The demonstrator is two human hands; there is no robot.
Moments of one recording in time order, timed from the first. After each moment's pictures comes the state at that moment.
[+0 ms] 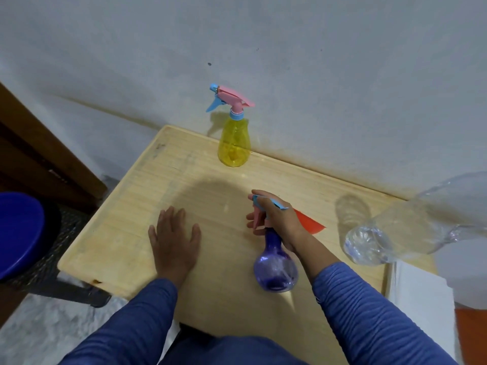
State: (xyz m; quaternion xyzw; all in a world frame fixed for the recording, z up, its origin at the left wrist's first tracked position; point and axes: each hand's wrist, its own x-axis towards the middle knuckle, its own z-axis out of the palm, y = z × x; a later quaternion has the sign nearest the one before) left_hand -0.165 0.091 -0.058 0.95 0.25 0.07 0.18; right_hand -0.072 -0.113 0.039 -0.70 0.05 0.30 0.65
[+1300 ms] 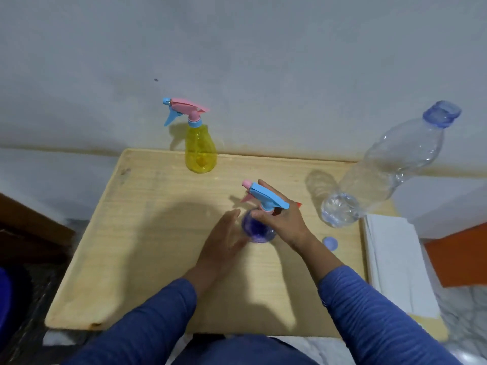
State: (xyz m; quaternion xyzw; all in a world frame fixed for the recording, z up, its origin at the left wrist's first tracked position) left_hand -0.143 0.025 -0.023 0.86 -0.10 -0.05 0.50; right_hand -0.119 -0.144 0.047 -0.78 0.01 0.08 0.62
